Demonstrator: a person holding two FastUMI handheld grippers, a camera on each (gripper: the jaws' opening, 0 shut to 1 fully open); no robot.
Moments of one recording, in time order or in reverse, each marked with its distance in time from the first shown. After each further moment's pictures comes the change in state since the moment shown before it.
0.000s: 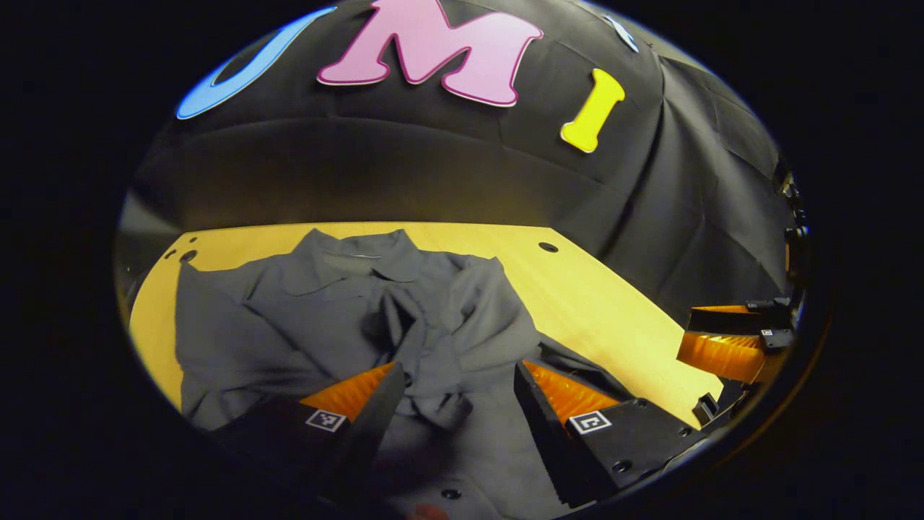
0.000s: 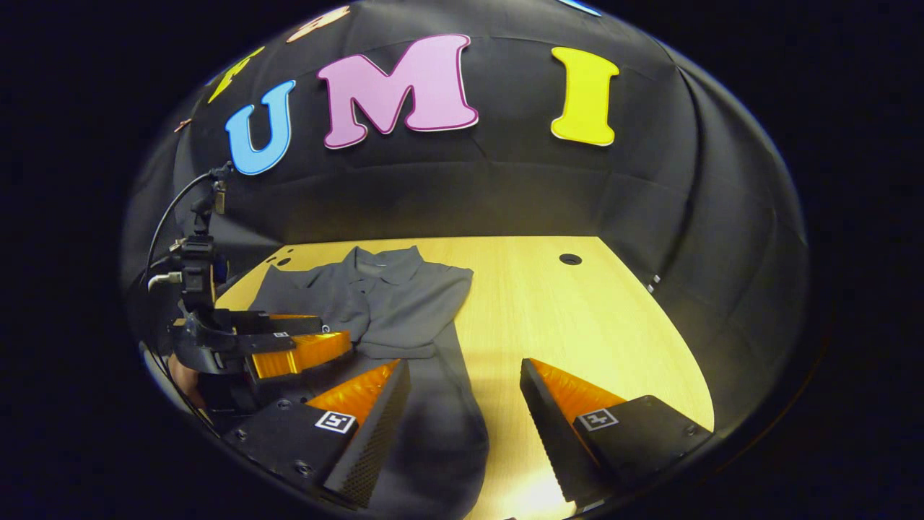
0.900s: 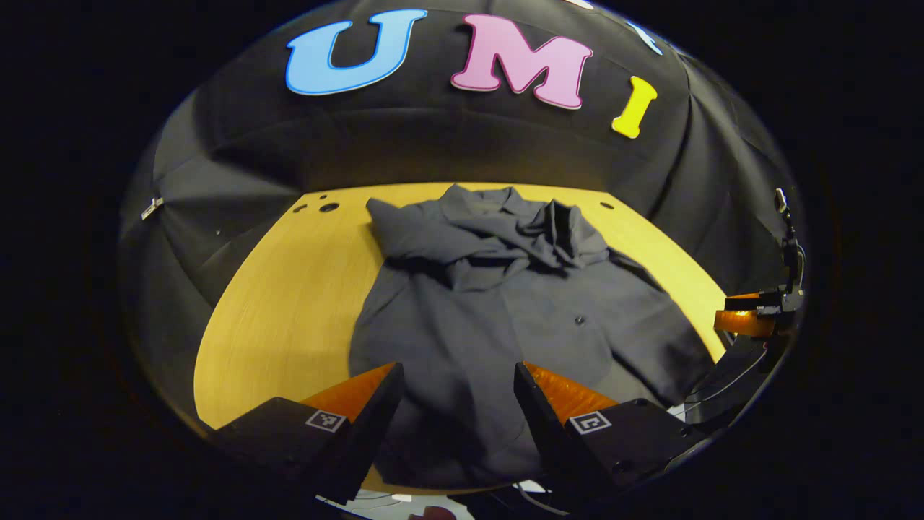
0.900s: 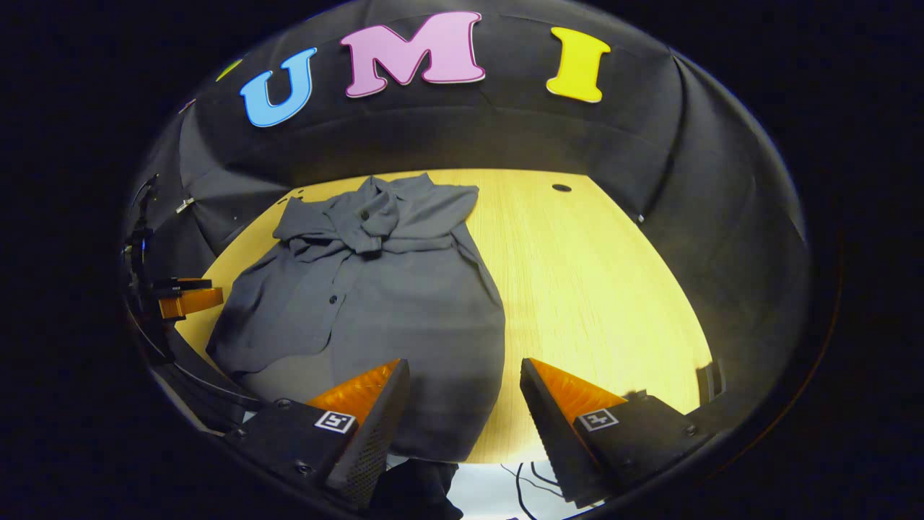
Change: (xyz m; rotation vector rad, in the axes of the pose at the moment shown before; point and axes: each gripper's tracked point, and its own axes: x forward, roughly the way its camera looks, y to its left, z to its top) left arm -0.227 0.138 -0.114 -0.012 0.186 0.236; right arm -0.107 0.023 -0.123 0.010 0.269 -0.050
